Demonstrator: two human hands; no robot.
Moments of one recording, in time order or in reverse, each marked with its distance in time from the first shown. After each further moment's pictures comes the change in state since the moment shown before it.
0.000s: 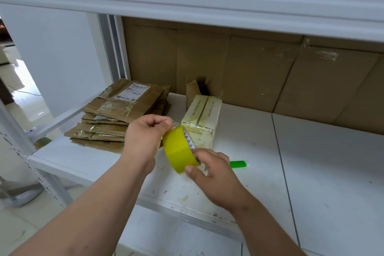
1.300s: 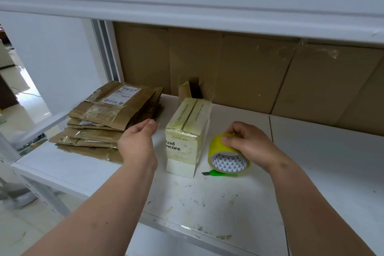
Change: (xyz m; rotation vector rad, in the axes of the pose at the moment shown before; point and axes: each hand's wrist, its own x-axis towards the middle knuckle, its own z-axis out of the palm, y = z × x) left_hand 0.023 -0.025 0.045 -0.262 0.368 -0.152; right_hand 0.056 0.061 -0.110 0.026 -0.038 0.332
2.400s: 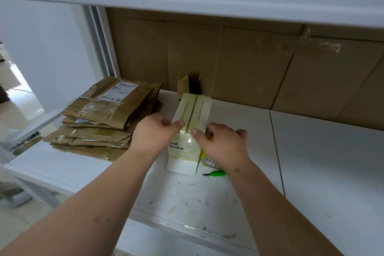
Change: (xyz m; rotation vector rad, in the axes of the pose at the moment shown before) left_hand 0.011 0.012 0.010 0.919 -0.376 0.369; right_hand 0.018 -0.023 0.069 -0.513 0.163 -0.031
